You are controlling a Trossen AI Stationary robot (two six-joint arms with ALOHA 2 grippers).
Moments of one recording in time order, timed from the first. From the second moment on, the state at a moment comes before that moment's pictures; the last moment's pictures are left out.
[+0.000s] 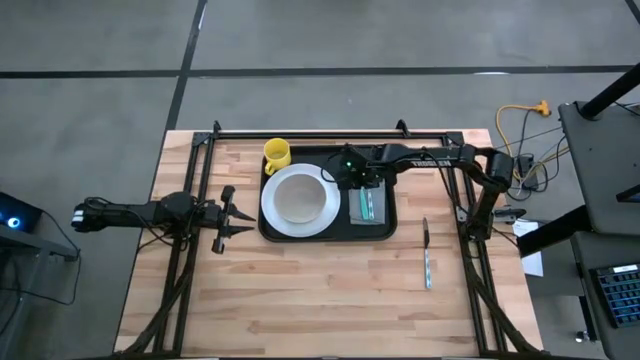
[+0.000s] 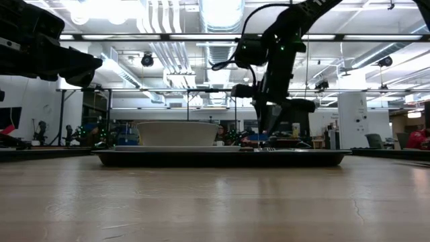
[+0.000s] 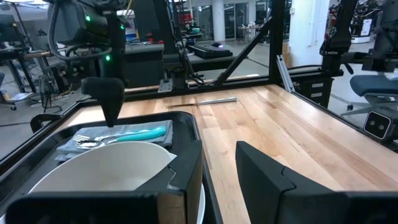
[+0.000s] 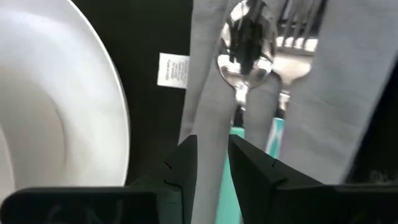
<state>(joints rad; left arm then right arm) -0.02 0.13 0.01 0.02 0.09 0.10 -0.34 1.81 1.26 -0.73 0.08 1.09</state>
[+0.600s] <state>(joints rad) -0.02 0.13 0.01 0.02 0.09 0.10 -0.22 1.80 1.36 -1.18 0.00 1.32</state>
